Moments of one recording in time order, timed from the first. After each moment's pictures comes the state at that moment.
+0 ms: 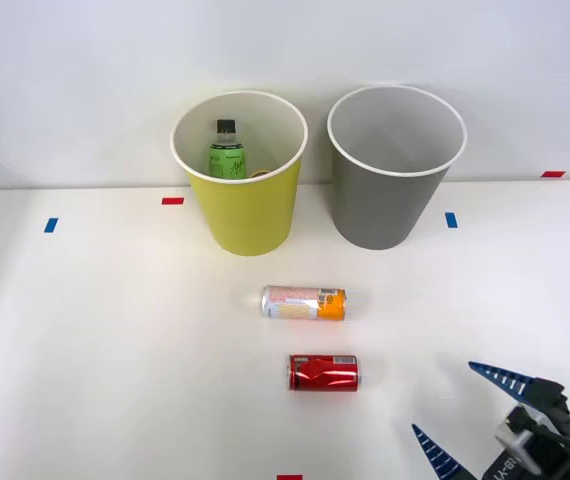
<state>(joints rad) 0.70 -0.97 0.32 -2.37 -0.21 0.15 1.65</state>
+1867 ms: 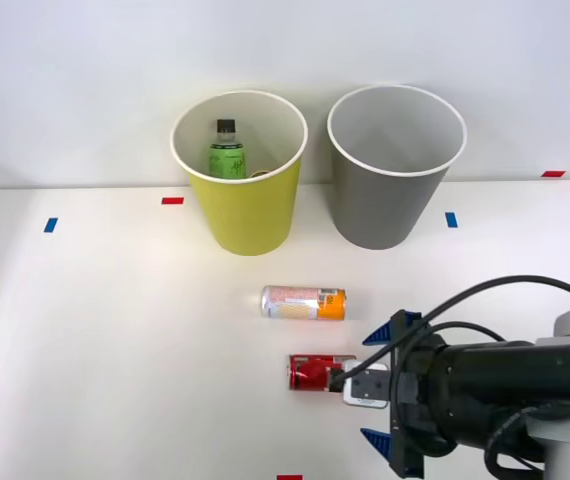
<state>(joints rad) -0.34 -0.95 0.78 -2.48 -0.62 1.25 1.85</state>
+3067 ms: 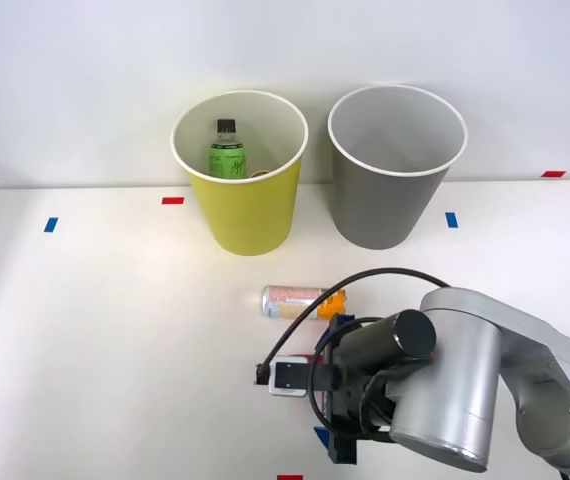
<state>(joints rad) -0.46 -0.61 0.88 -2.20 -0.53 1.45 1.91</state>
